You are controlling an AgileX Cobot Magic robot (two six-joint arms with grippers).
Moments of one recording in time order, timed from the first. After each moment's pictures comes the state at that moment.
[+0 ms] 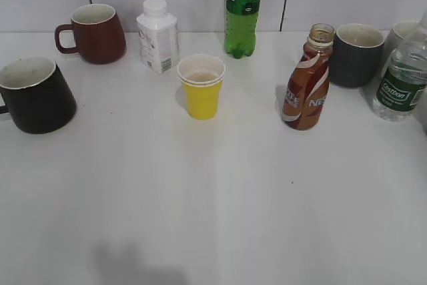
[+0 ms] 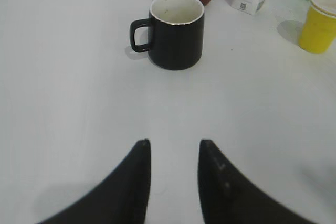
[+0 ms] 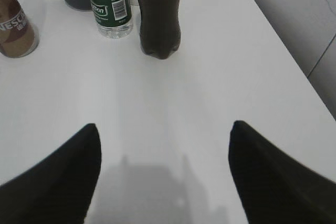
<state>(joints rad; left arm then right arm) 0.01 -0.01 -0.52 -0.09 1.07 0.06 0.07 -0.01 -0.50 -0.15 1.05 0.18</state>
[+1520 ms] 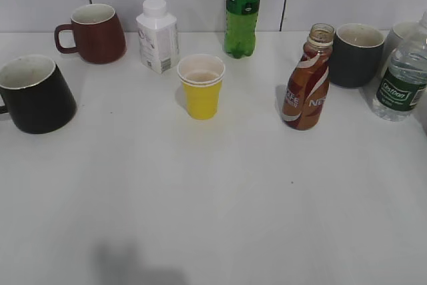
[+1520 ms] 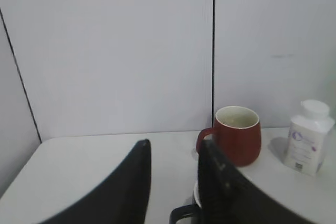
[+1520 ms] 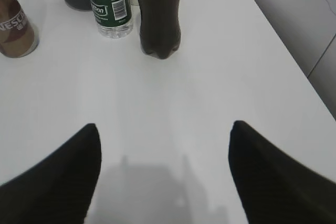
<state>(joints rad) 0.01 0.48 -0.46 0.00 0.10 0.06 0.07 -0.01 -0.50 -0.15 1.05 0.18</state>
